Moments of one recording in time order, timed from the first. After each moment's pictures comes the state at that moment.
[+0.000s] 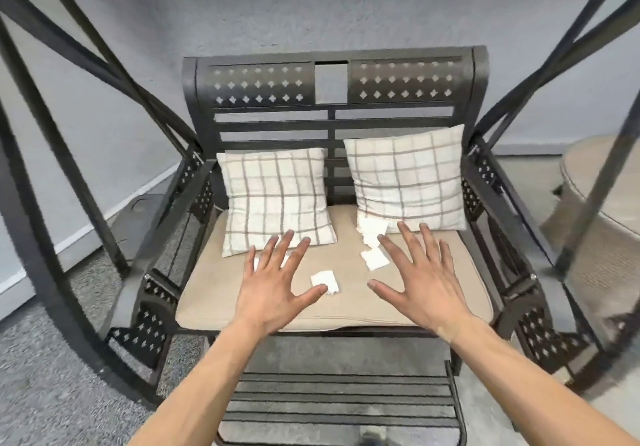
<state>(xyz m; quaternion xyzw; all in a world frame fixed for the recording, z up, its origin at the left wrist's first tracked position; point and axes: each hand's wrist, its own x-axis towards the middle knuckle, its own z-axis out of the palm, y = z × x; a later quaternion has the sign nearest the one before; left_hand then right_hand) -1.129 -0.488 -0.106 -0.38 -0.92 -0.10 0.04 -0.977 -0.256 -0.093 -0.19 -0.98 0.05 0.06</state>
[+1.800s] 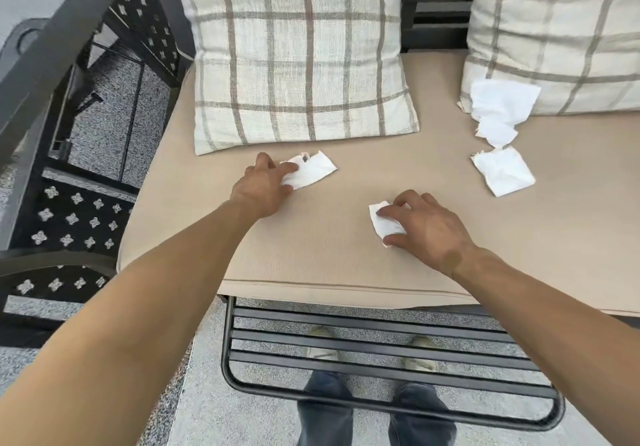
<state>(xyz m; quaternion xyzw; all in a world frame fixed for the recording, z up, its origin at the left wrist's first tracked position) -1.430 -0.476 -0.502 -0.26 -0.93 -0.02 -0.26 -1.213 -0.254 -0.489 -0.09 -0.97 0.17 -0.16</state>
